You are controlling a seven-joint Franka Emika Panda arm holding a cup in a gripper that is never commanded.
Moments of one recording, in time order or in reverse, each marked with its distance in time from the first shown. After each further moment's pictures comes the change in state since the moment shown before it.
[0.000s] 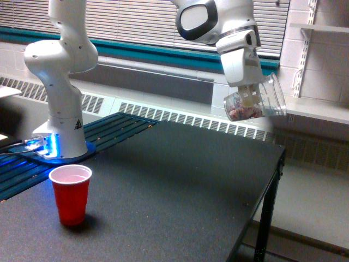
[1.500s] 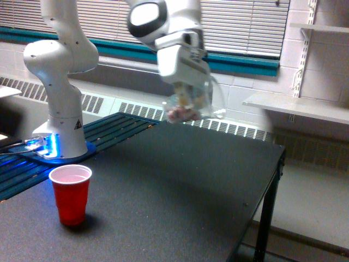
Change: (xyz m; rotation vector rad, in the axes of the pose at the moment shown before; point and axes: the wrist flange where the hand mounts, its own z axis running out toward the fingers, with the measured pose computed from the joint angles) arm -0.053 0.122 -0.027 -0.171 0.128 0.032
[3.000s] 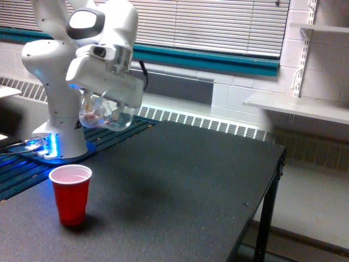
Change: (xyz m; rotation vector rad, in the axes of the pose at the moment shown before) arm -0.118 0.159 -0.005 -0.284 0.016 0.295
